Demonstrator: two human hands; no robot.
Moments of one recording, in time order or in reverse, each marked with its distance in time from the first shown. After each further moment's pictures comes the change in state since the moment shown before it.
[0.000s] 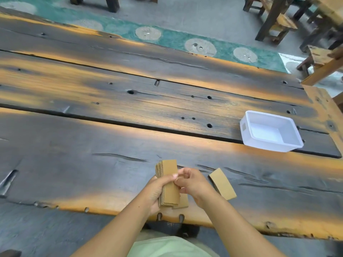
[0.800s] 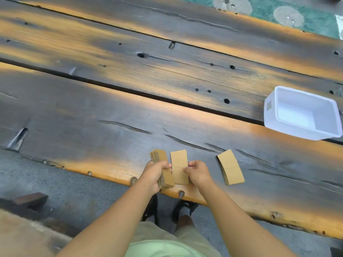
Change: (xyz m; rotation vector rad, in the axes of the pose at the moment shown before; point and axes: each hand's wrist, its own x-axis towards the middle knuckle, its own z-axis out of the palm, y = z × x) left_hand 0.046 -0.052 -0.024 -0.067 0.472 -0.127; right_hand 0.071 0.107 -0.016 -0.182 0.167 0.216
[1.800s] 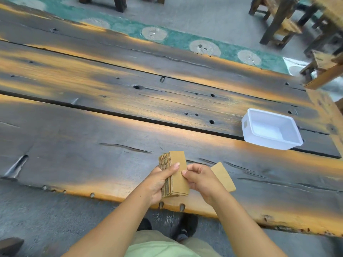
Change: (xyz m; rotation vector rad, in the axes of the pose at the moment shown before) left_hand -0.063 0.031 -0.013 0.040 -0.544 0.180; right_hand -0.115 -0.063 -0.024 0.339 -0.202 -0.309
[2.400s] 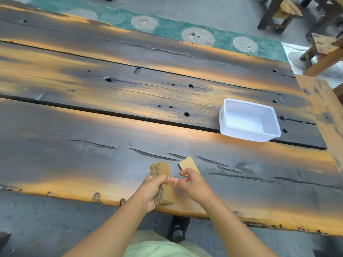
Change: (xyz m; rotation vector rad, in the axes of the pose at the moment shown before) left_hand 0.050 -0.071 0.094 0.062 0.244 -0.099; right_hand 0.013 0.053 -0.126 -0.489 0.136 0.087
